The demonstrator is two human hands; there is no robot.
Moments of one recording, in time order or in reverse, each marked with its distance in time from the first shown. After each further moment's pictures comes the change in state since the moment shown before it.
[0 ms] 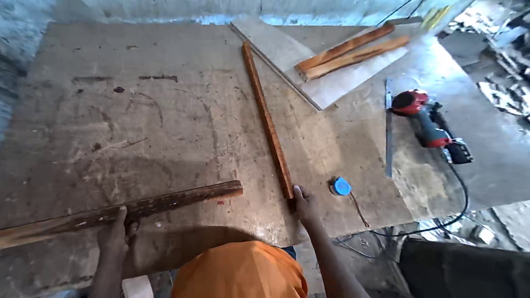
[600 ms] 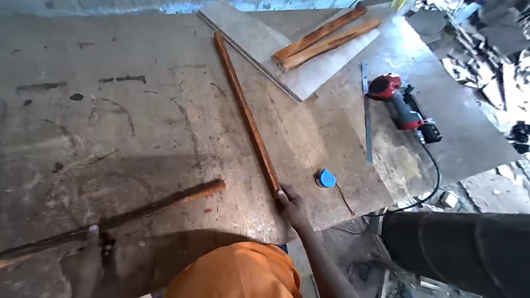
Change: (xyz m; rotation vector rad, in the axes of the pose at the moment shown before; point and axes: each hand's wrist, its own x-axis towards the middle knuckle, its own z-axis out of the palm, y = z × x) left_hand 0.026 0.005 -0.010 0.283 0.075 0.256; right_hand -0.012 0.012 -0.004 0.015 -0.092 -0.149
